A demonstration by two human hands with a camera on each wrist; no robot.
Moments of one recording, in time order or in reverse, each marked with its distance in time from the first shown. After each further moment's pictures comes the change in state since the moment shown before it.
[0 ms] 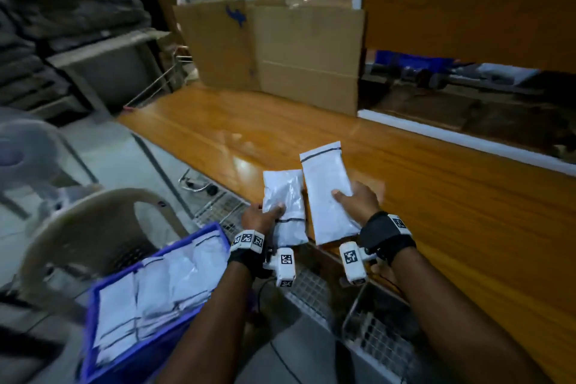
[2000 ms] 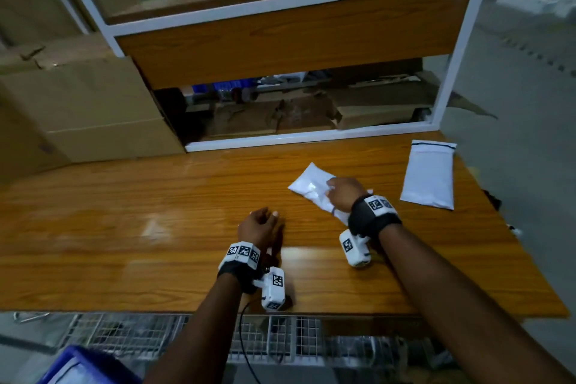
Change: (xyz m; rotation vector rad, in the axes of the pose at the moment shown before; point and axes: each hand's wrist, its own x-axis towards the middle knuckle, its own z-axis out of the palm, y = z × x) left_hand -0.099 0.129 0.303 0.203 -0.550 0.397; right_hand -0.047 0.190 -0.293 -0.553 0.200 0.330
